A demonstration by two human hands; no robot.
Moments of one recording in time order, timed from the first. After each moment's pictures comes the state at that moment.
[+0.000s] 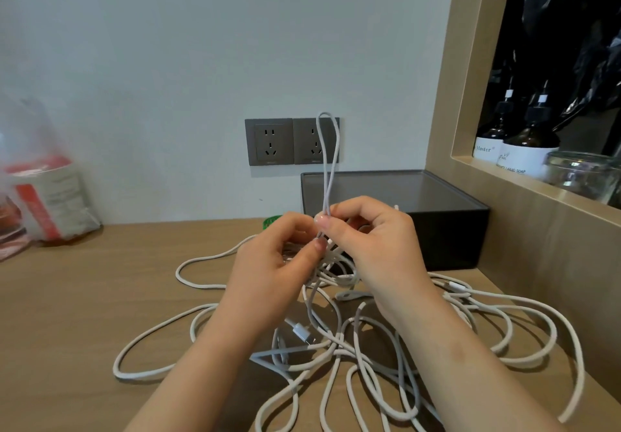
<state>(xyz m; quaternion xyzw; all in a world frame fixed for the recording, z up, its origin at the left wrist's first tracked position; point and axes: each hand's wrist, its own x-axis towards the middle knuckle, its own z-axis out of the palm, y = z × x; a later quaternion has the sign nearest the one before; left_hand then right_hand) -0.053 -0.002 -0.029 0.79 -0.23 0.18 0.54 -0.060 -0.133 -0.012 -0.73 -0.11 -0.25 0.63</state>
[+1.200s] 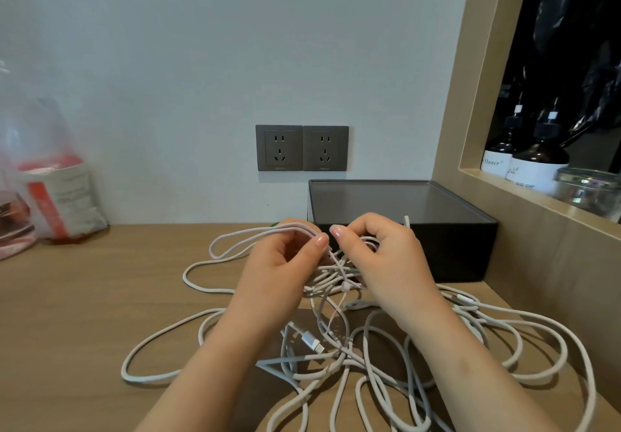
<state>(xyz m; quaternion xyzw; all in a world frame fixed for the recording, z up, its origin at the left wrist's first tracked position) -0.049 -0.003 -0.026 0.70 -0.18 0.11 0.68 -0.053 -0.136 -0.019 -0.83 -0.11 -0.28 0.48</state>
